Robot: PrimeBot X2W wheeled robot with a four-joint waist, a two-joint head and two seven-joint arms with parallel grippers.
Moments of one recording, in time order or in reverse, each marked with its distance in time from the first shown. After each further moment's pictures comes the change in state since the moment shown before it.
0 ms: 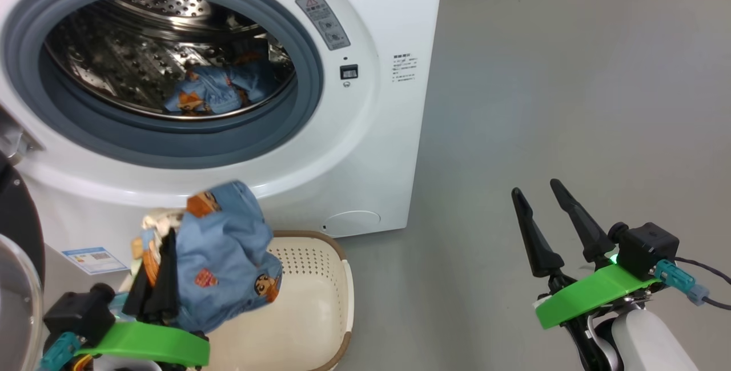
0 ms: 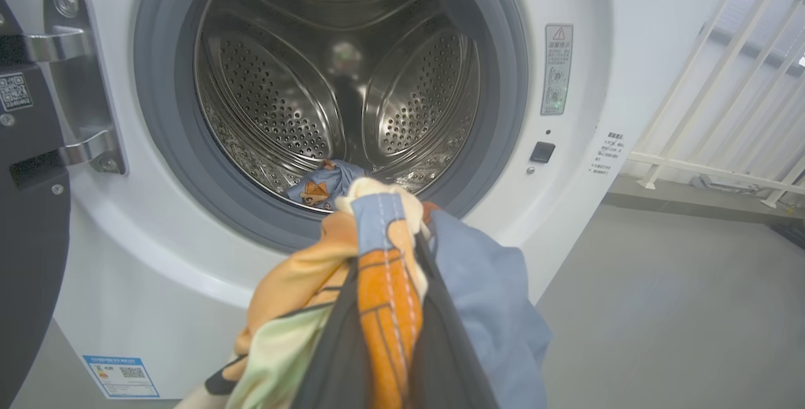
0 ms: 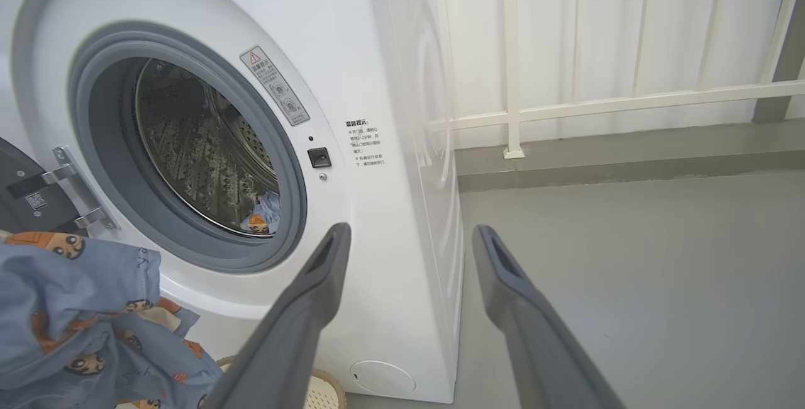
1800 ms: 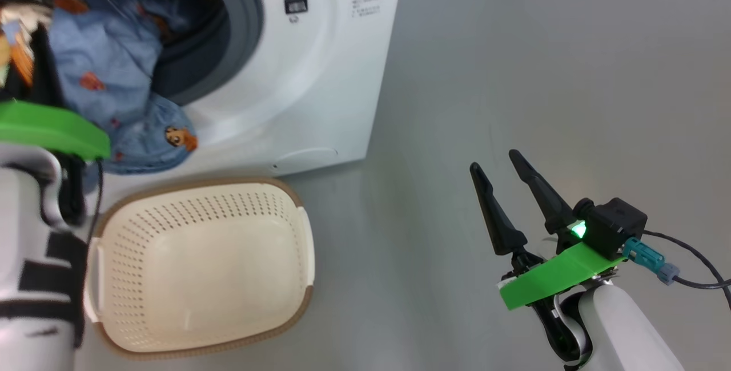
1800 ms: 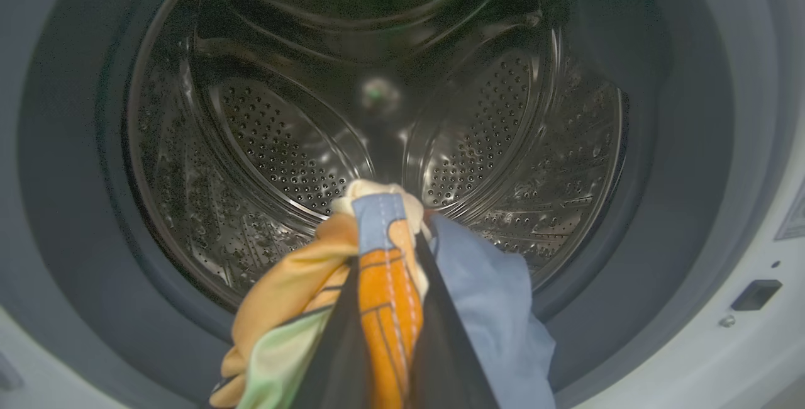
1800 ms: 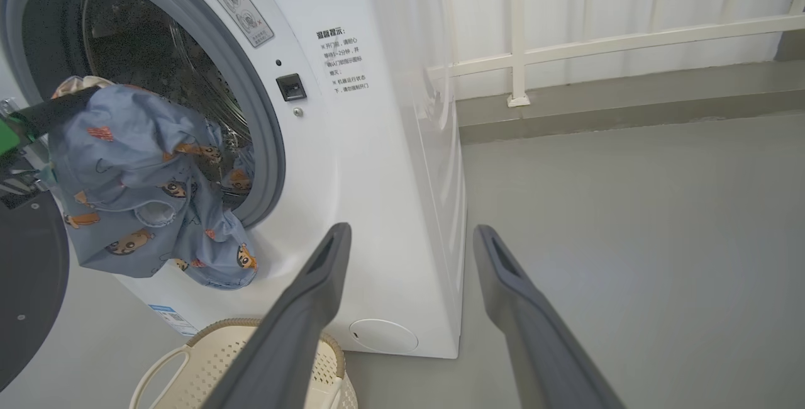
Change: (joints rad) left arm -0.681 0.068 0.110 0.501 0.091 -0.036 -0.007; right arm -0.070 0.044 0.079 -0.035 -0.010 0.000 0.000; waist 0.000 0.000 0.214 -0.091
